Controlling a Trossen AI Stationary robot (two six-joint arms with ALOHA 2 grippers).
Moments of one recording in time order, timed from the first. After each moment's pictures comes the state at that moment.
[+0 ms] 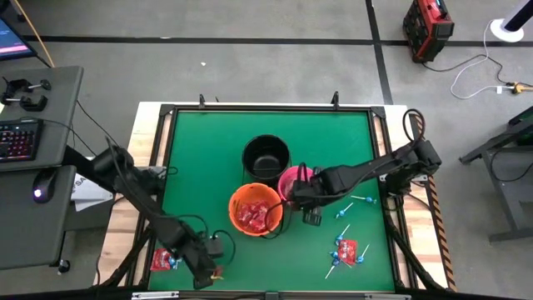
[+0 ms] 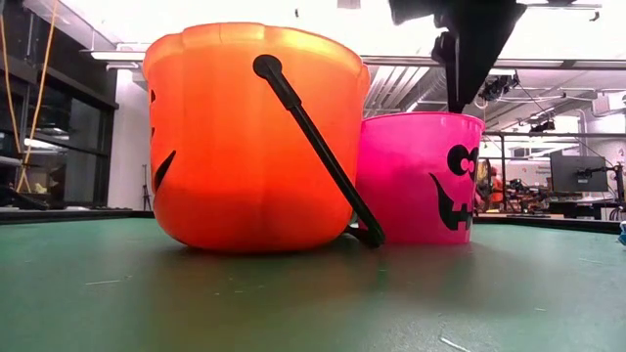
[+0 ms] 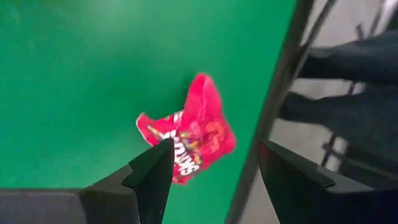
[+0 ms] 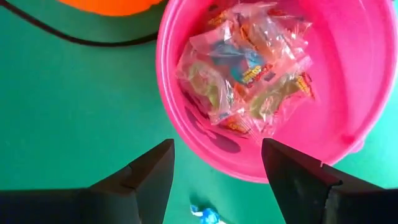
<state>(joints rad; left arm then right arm) -0.81 1.68 1.06 -0.50 0.06 -1.14 0.30 1.73 1.49 -1.21 0.15 0.52</state>
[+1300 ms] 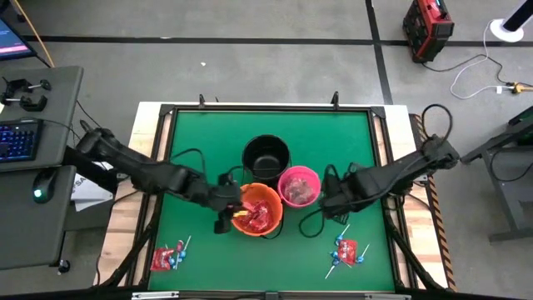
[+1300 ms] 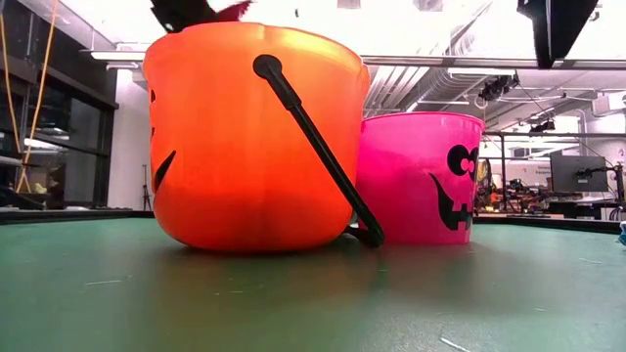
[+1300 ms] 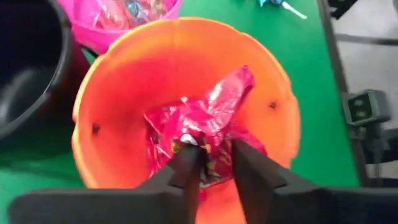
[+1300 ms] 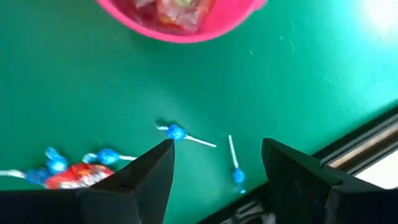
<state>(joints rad) -0.38 1.39 1.11 -0.58 -0.19 -0.37 0.43 1.56 1.49 -1.57 0.21 0.86</state>
